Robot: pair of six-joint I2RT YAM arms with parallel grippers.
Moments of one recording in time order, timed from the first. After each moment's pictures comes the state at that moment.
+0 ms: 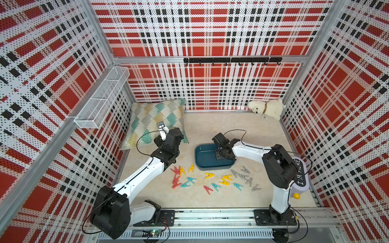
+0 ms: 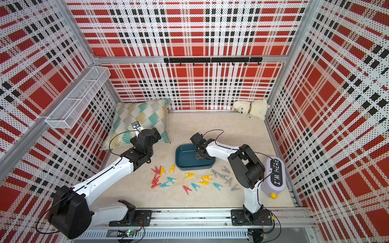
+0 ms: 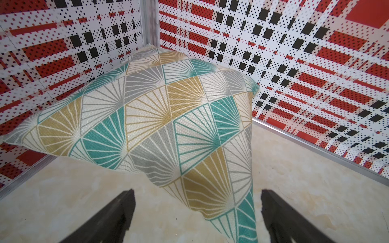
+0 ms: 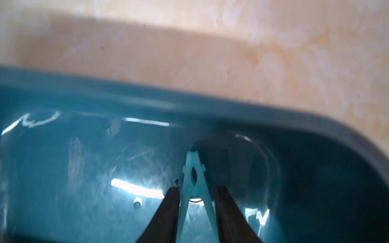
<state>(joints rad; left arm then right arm) -0.44 1.25 0.84 -0.07 -0.75 -0.55 0.69 1.93 1.29 -0.53 0.21 0.43</state>
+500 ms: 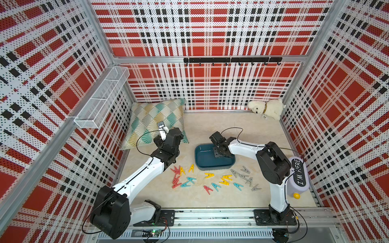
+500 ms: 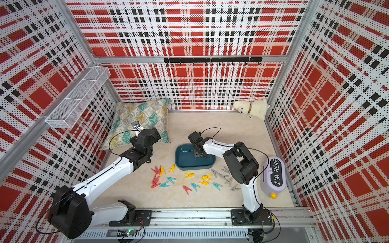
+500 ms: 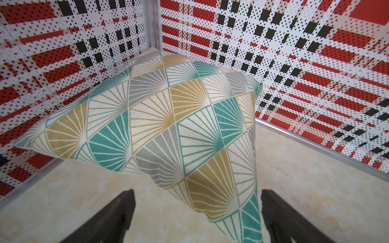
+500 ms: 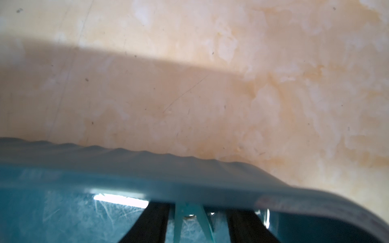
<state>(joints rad) -0.44 1.25 0.84 -0.07 -0.77 -0.52 0.69 2.00 1.35 -0.53 0.27 0.42</state>
